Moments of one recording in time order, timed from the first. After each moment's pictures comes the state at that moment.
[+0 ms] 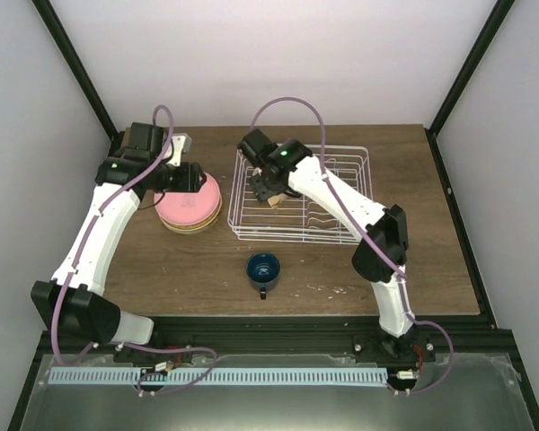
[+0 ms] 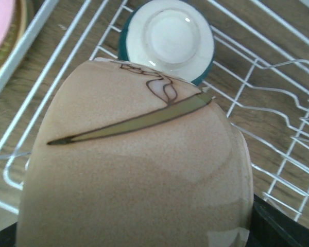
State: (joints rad) left arm -0.19 1.41 1.50 -0.98 0.26 -0.13; right arm 0.77 2.03 2.09 -1.20 0.28 0.22
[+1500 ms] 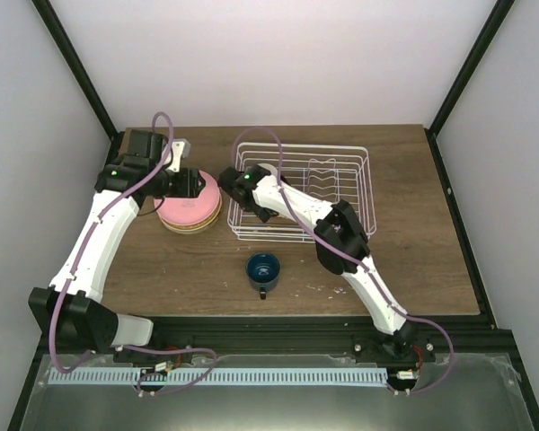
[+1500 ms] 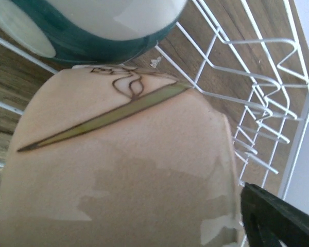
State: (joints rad) left arm -0.19 1.35 1.41 -0.94 0.25 -0.13; right arm 0.86 2.37 2.17 -1.31 0.76 0.25
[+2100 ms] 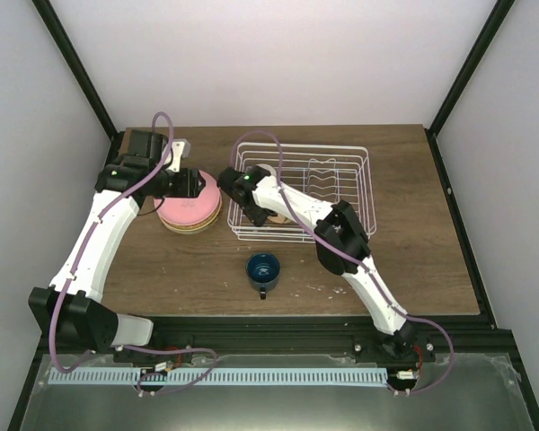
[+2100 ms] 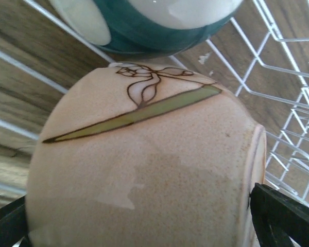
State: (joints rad) left arm -0.19 1.36 1.41 -0.94 0.25 -0.13; right arm 0.86 2.37 2.16 -1.28 0.65 0.23
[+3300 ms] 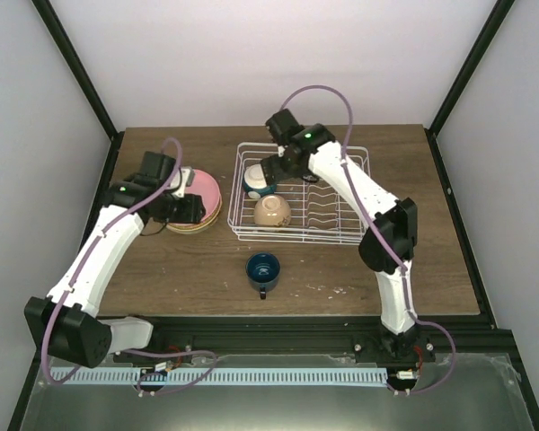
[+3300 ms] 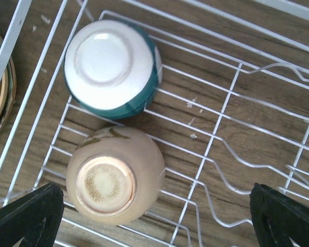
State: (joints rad) left arm -0.24 1.27 1.26 -1.02 0.17 -0.18; right arm 0.65 2.07 2.12 -1.16 0.18 0.26
